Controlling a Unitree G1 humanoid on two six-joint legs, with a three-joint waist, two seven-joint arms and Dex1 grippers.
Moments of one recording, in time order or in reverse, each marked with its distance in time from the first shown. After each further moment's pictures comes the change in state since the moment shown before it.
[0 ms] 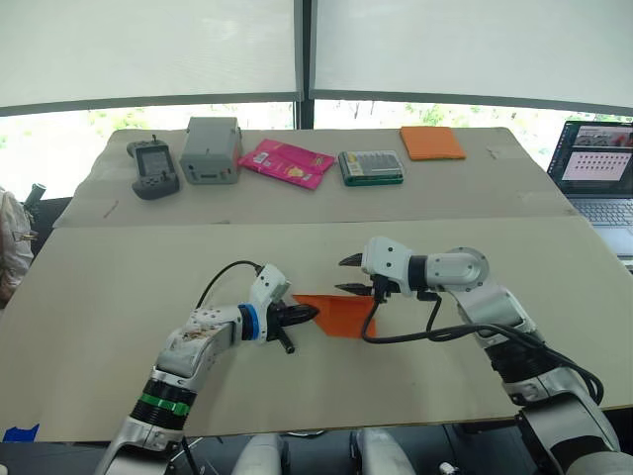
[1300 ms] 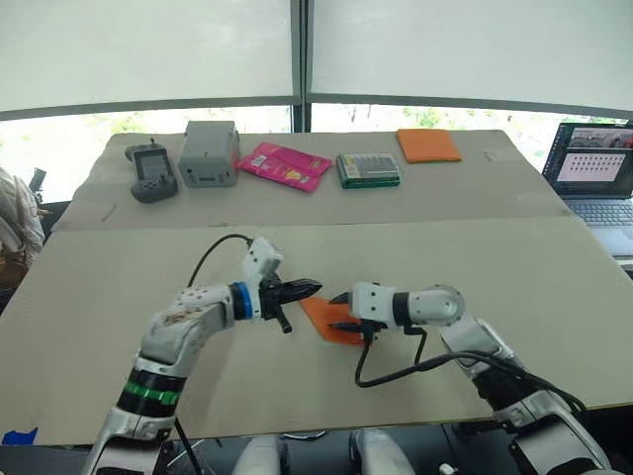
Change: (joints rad) left arm -0.113 0.115 -0.059 0.005 -0.007 -0.147 -0.118; right arm 0.133 0.044 0.079 0.081 -0.105 -0.208 -0.011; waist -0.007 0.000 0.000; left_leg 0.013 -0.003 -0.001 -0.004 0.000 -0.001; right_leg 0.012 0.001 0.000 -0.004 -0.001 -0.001
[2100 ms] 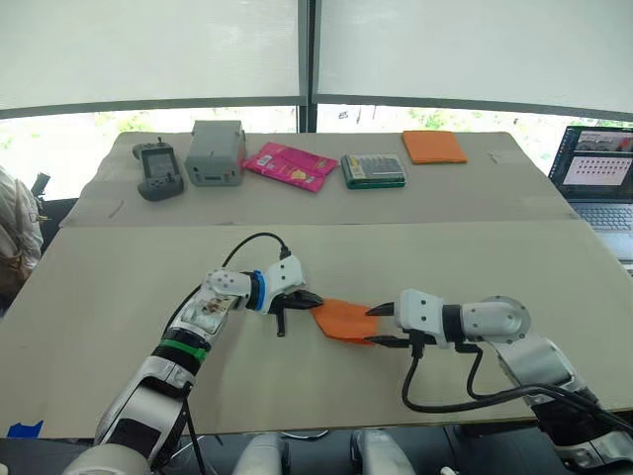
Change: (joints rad) left arm -0.235 -0.021 -0.164 0.577 0.317 -0.574 -0.252; right arm 0.211 -0.210 -0.159 -0.327 0.157 0.196 0.075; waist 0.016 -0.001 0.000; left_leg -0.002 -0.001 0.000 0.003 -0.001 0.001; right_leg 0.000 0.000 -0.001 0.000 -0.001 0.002
